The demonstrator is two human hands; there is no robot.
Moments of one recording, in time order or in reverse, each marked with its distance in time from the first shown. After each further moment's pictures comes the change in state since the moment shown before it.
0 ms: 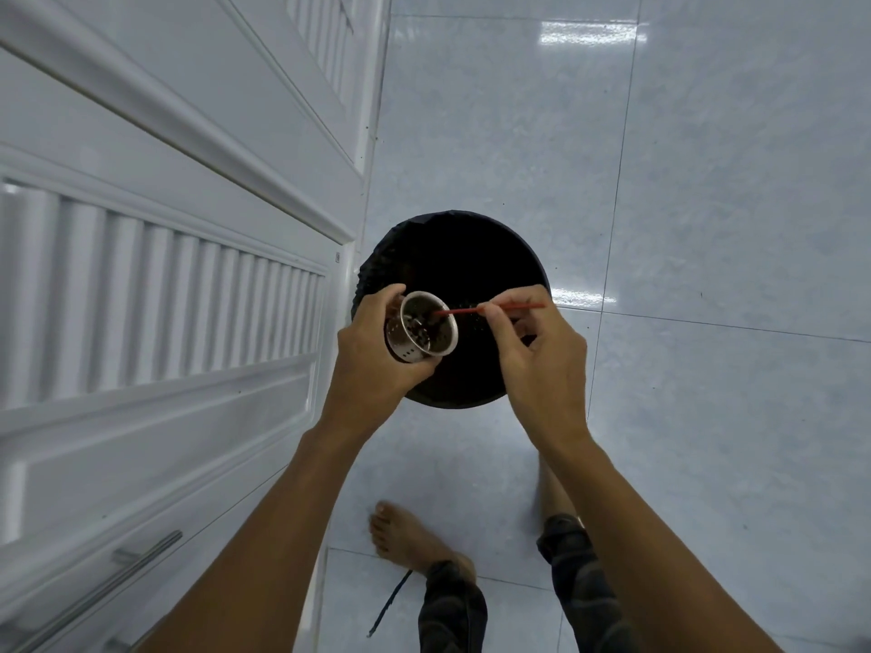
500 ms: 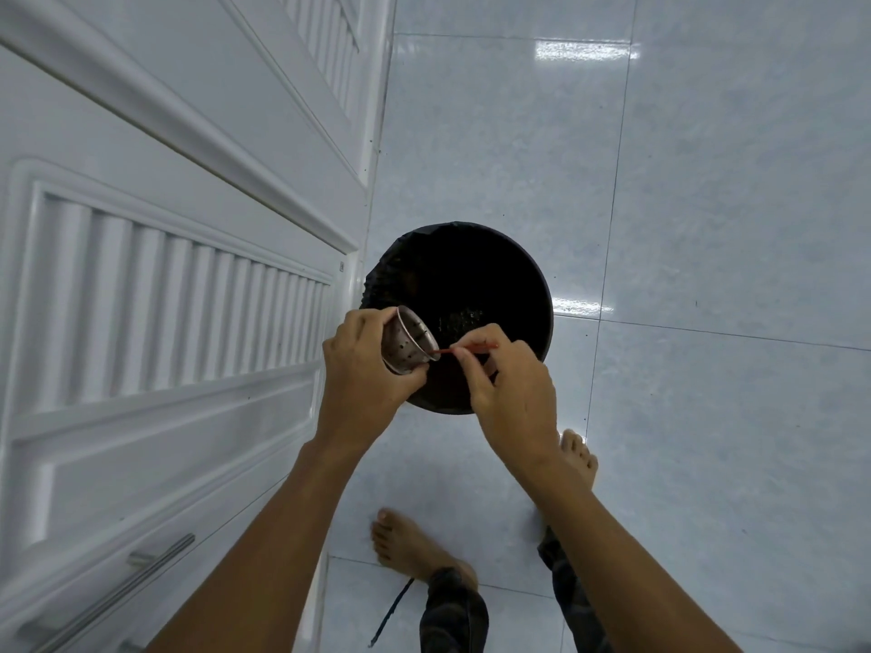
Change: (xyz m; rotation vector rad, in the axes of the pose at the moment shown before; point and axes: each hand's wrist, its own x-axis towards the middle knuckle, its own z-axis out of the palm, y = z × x) left_hand -0.010 -0.005 -0.012 0.272 0.054 -0.010; right_hand -0.027 0.004 0.023 -0.286 -0.155 -0.046
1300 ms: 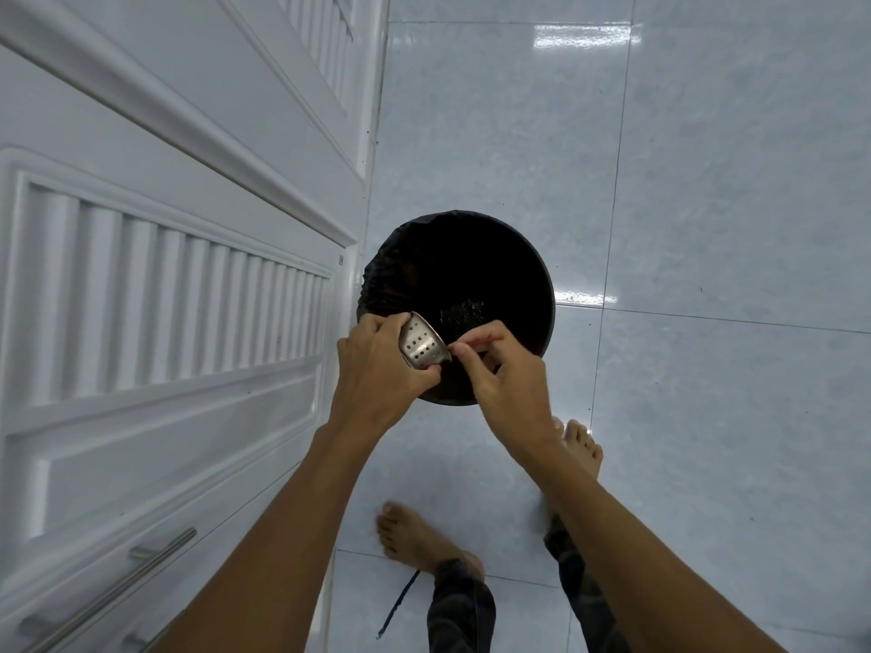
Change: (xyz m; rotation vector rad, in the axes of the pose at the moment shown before) left_hand 0.004 0.005 0.011 0.084 -0.144 -0.090; right_hand -0.001 0.022 0.014 0.272 -0.020 0.074
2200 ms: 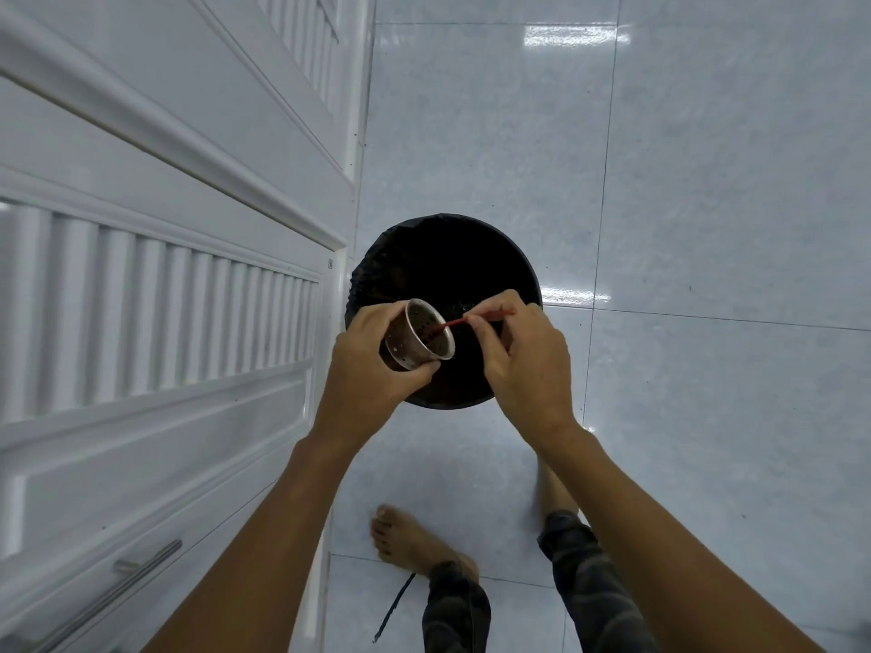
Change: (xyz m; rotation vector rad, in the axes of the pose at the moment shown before) left_hand -0.002 0.008 -0.012 -0.297 0.094 0.216; right_hand 0.021 -0.025 -0.036 -0.270 0.089 -0.134
